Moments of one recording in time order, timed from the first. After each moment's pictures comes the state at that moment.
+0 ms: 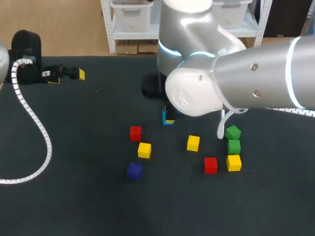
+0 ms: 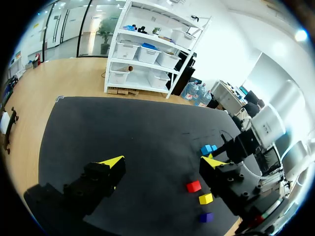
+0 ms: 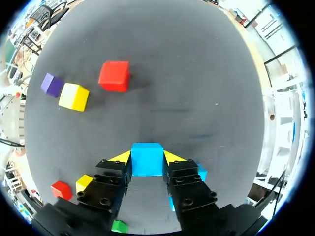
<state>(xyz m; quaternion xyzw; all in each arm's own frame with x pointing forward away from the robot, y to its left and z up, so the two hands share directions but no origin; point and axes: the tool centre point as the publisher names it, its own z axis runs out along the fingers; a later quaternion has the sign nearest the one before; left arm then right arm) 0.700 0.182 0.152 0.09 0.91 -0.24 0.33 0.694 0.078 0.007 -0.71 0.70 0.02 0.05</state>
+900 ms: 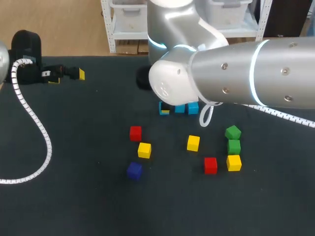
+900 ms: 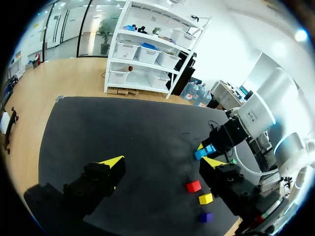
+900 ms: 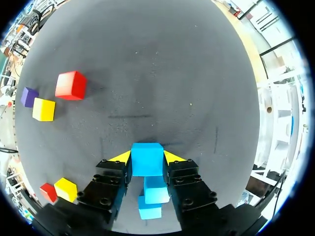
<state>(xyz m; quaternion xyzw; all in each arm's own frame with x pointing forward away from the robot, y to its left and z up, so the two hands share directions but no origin) 0.700 0.182 0.152 0.09 0.91 -0.24 0.33 0.742 0.086 -0.005 -0.69 0.72 -0.01 0.03</state>
